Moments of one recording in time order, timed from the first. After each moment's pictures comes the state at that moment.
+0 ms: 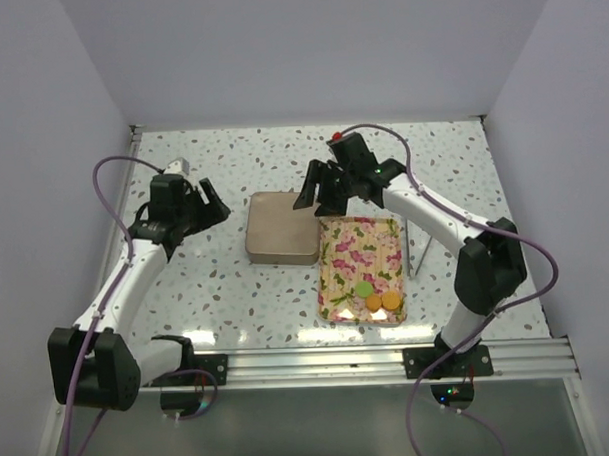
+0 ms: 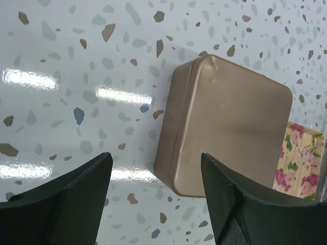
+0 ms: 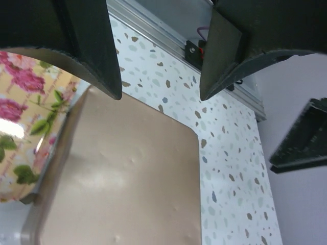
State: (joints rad) left arm -0.12 1.18 0.89 -0.38 0.07 -0.50; right arm 0.59 1.69 1.42 -0.57 -0.27 0.79
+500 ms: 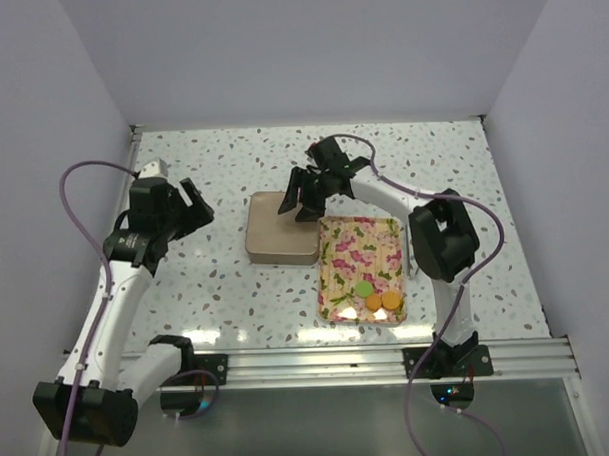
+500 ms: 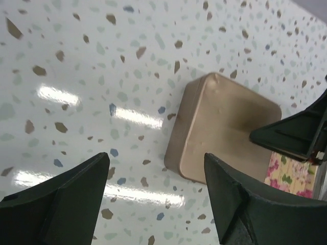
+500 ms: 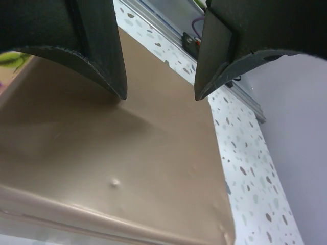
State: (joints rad) left arm -0.12 0.99 0.95 -0.63 -0.03 -0.53; right arm 0.58 2.05 1.61 -0.50 -0.41 0.80
